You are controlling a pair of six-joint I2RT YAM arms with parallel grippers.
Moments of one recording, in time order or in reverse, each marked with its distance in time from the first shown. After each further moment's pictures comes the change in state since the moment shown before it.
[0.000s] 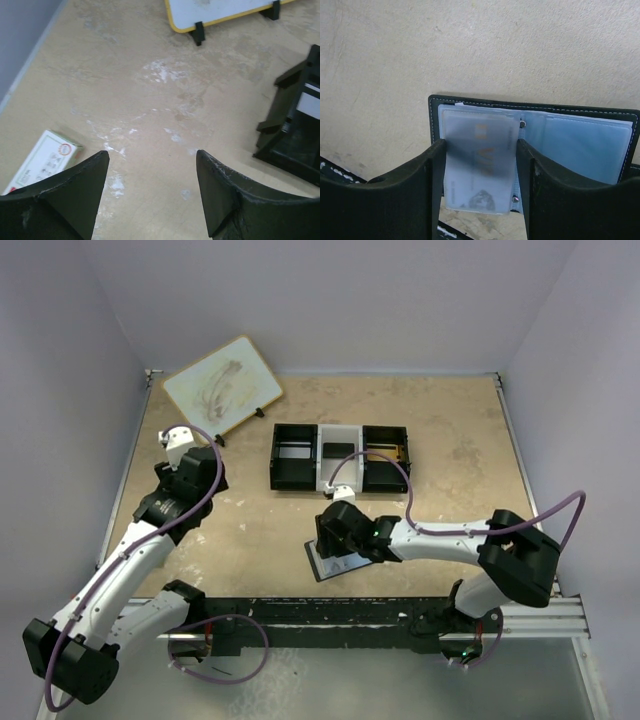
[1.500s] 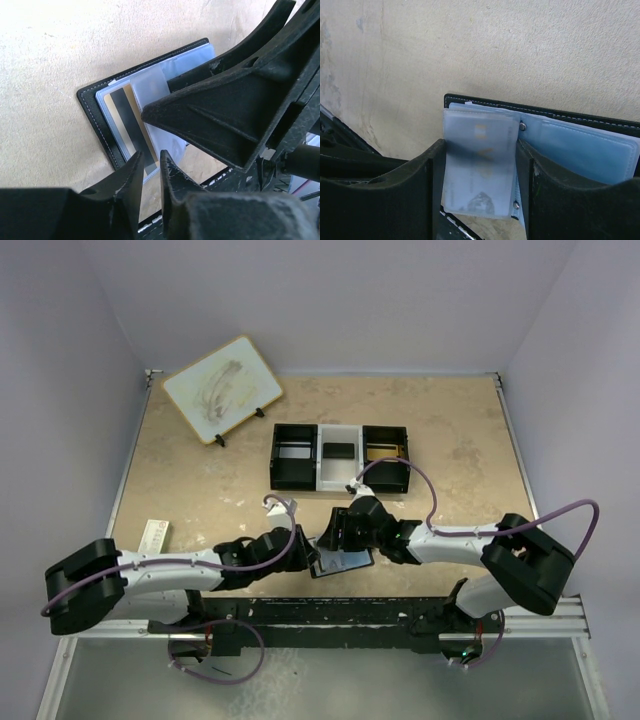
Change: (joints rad) left arm -0.715 0.239 -0.467 0.784 0.439 -0.531; right arm -0.166 -0.063 -0.223 0.352 -0.251 0.142
